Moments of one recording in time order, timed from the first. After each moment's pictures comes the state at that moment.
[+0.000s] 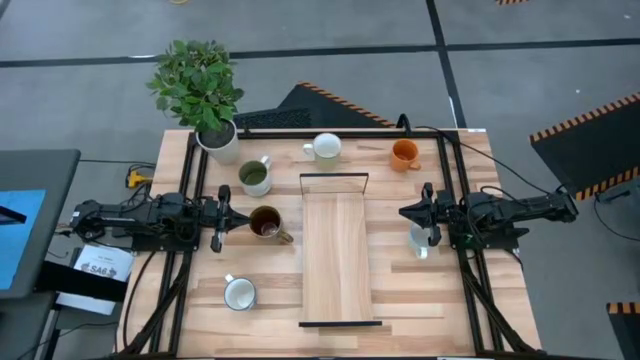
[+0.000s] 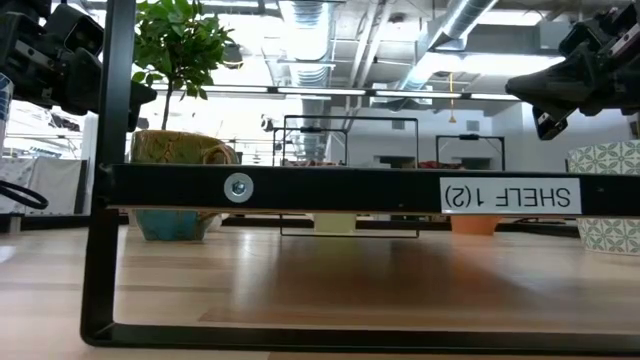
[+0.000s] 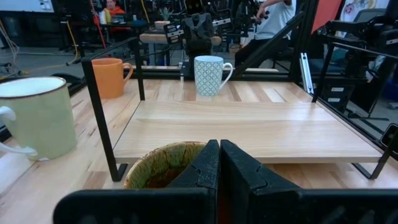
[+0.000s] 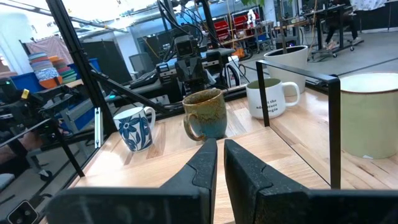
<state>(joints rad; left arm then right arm) -0.04 0.02 0.02 0.01 -0.04 -0.04 0.13 0.03 0.01 0.04 0.21 0.26</state>
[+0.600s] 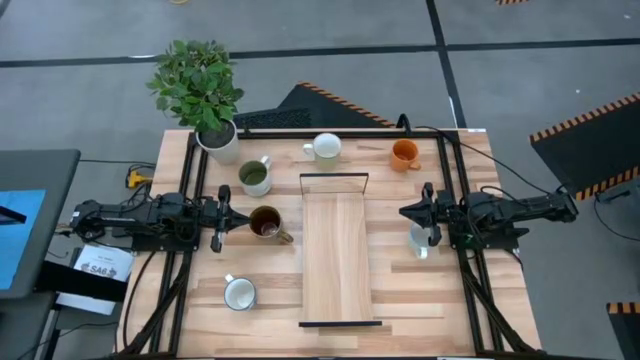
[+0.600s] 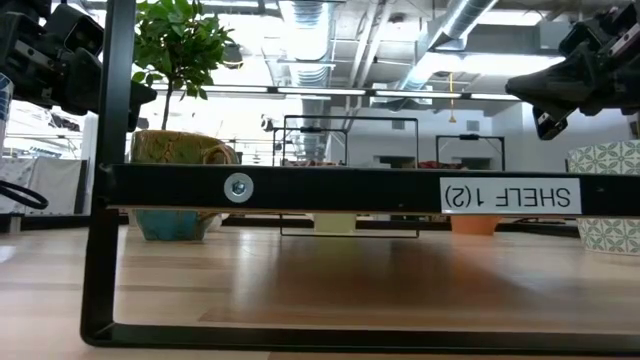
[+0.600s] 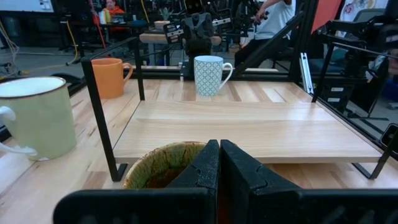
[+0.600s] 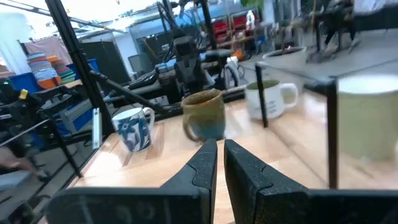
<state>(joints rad) -0.04 0.02 0.02 0.01 -0.04 -0.04 0.13 0.03 0.01 0.08 0.22 0.24</state>
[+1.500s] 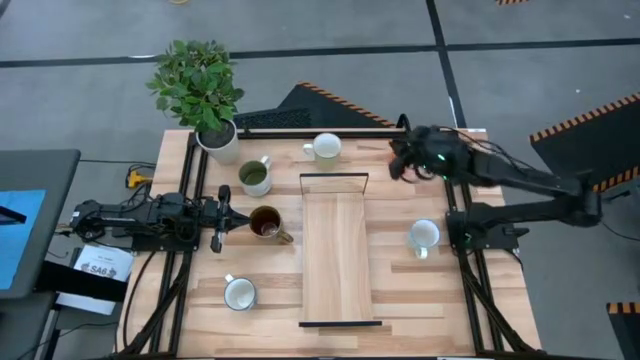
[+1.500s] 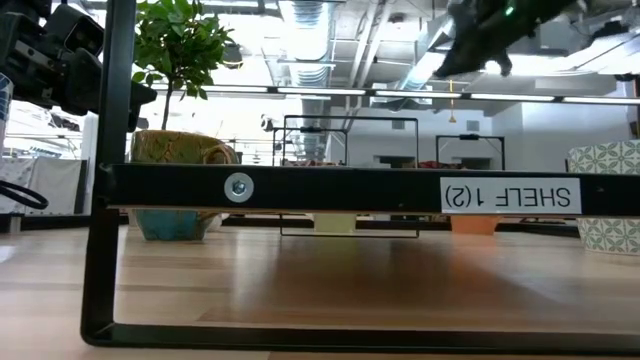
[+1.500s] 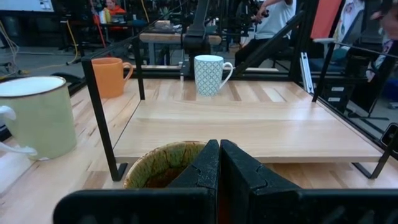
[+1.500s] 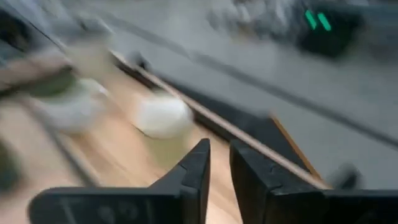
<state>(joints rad) -0.04 0.03 0.02 0.01 -0.04 -0.04 -0.36 0.93 0.83 -0.35 0.45 0.22</state>
